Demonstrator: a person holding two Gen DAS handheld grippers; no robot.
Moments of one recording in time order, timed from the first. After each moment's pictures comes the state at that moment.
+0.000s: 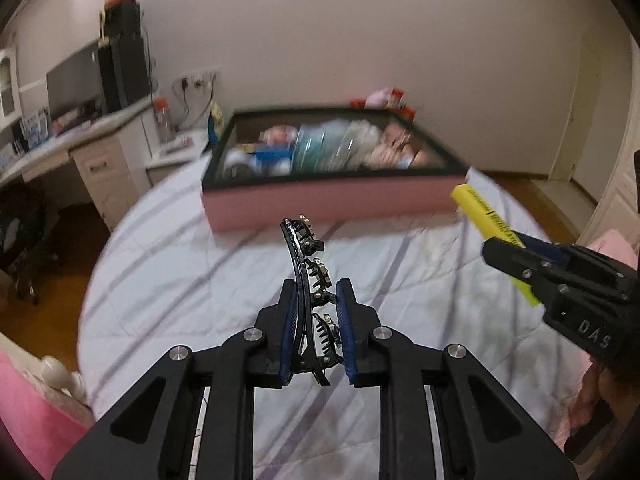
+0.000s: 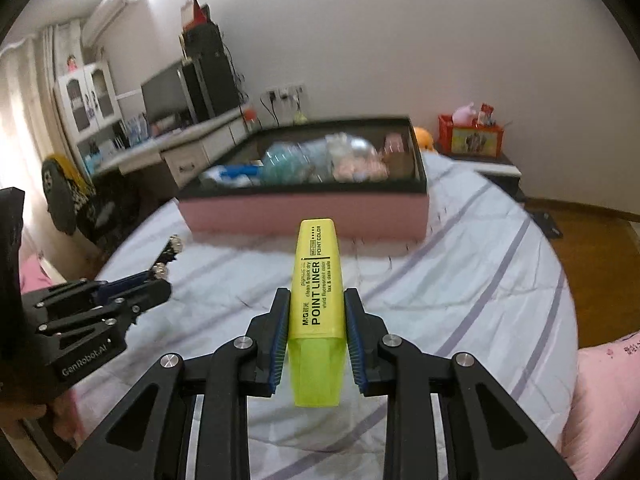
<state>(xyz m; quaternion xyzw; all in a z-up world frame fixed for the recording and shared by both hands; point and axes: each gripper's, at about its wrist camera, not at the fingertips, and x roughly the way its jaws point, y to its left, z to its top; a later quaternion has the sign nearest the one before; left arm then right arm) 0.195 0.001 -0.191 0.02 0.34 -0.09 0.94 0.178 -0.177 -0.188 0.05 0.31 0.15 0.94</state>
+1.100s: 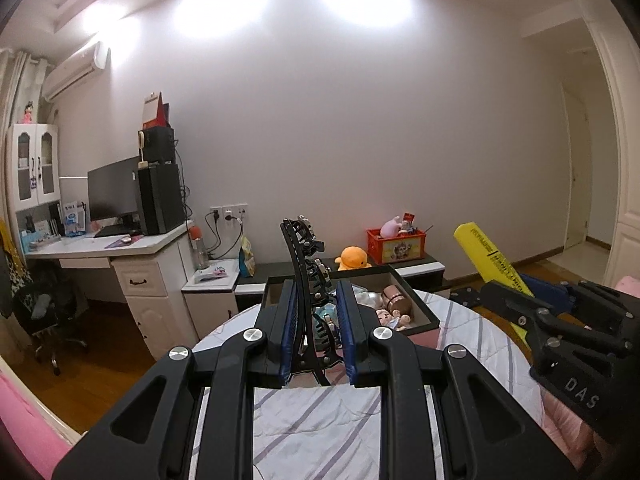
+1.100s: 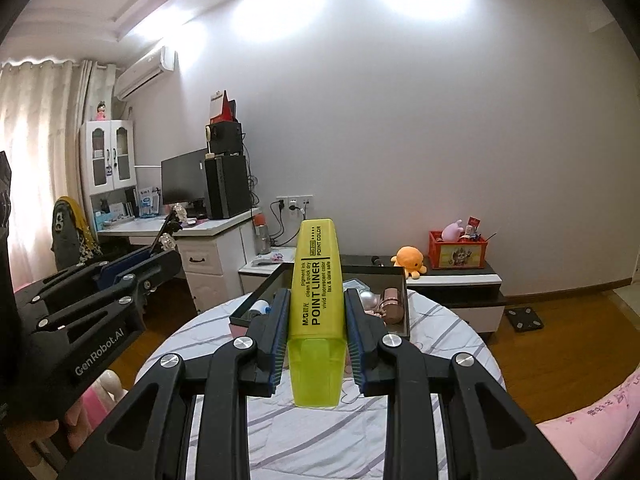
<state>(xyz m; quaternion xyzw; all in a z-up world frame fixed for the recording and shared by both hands) 0.132 -0.001 -0.077 0.04 0.12 -0.05 0.99 0.113 -0.154 -0.082 0.02 0.14 0.13 0.98</state>
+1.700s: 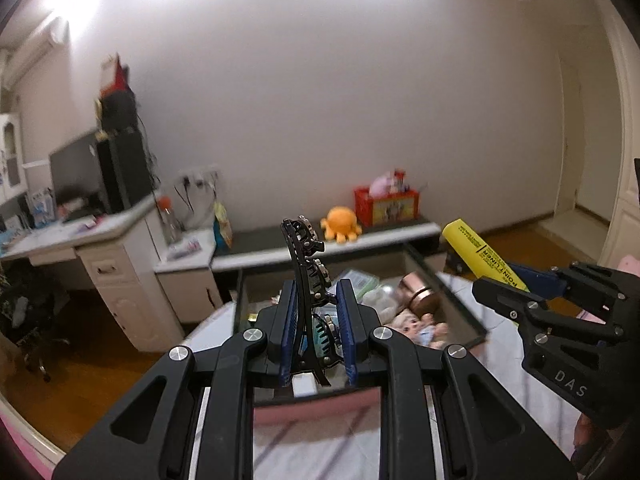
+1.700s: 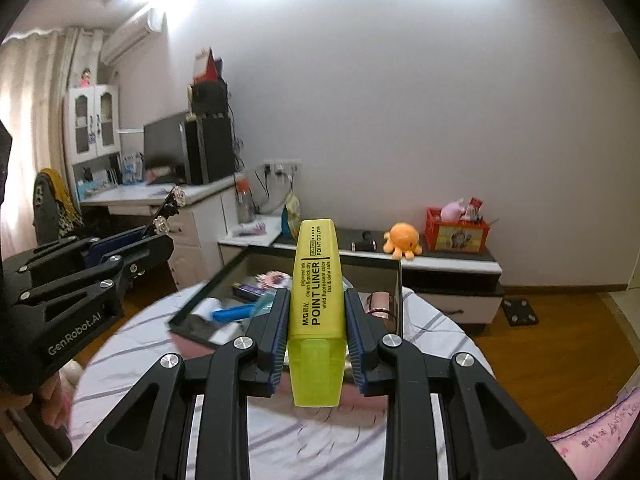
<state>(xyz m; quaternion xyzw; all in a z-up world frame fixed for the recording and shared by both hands) 0.302 -0.010 -0.107 0.06 0.22 -0.10 0.97 0.259 -0.157 -0.111 -0.01 0.22 0.11 0.97</state>
